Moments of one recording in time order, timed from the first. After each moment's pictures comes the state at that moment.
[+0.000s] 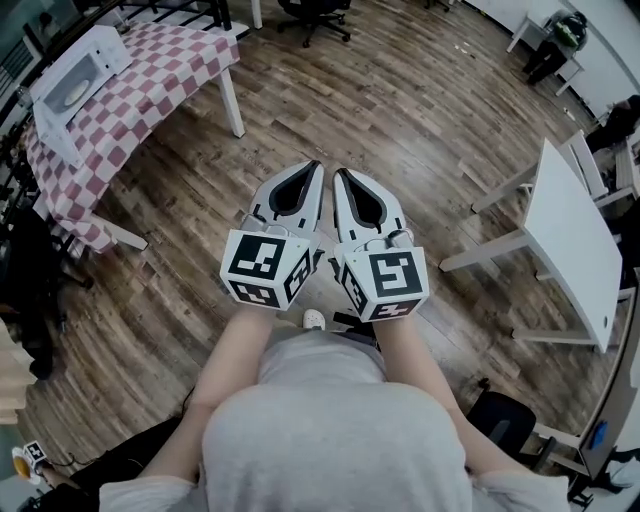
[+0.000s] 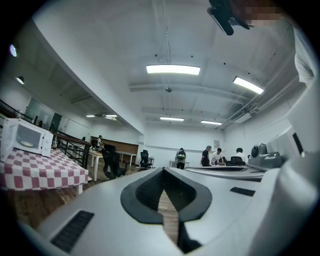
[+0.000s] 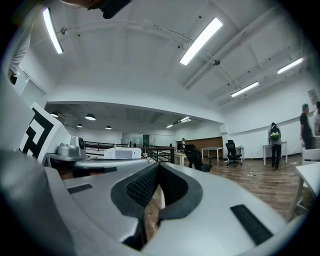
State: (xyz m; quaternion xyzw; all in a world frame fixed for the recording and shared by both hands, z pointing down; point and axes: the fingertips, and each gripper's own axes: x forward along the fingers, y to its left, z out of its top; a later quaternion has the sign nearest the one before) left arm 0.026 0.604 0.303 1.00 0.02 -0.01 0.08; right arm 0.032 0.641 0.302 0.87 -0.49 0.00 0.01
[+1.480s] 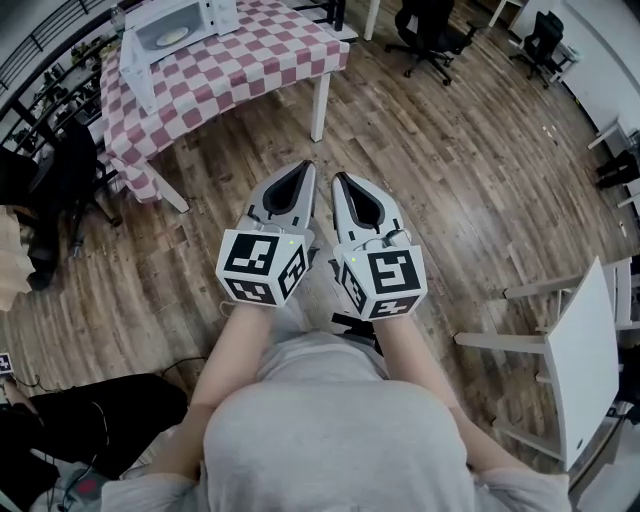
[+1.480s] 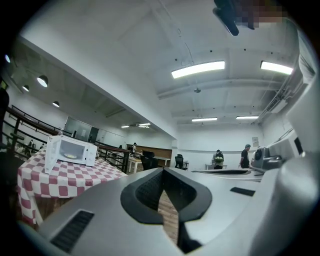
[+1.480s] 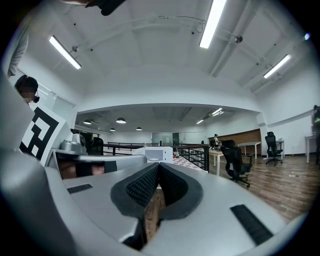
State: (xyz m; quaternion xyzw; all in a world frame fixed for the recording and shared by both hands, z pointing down) left arm -0.016 0.427 0.307 0.98 -0.19 -0.02 0.08; right arm 0.010 0.468 0.311 0.76 -0.65 0.01 0.01
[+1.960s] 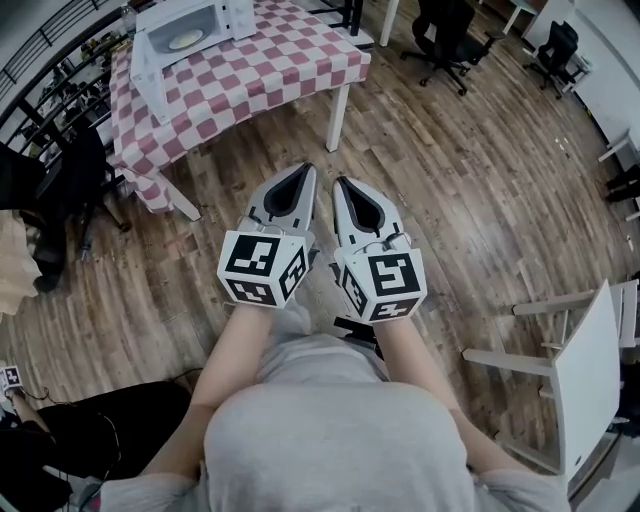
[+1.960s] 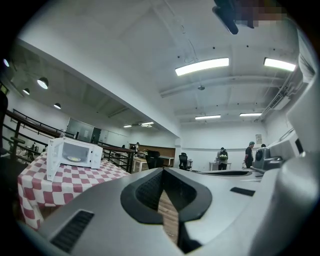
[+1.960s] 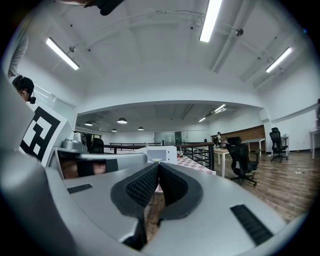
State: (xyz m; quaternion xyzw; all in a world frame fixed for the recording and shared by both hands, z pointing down) left arm -0.016 0.343 0.311 0.98 -0.20 -0.01 0.07; right arm 0.010 0.385 0.317 0.75 -0.67 0.02 0.01
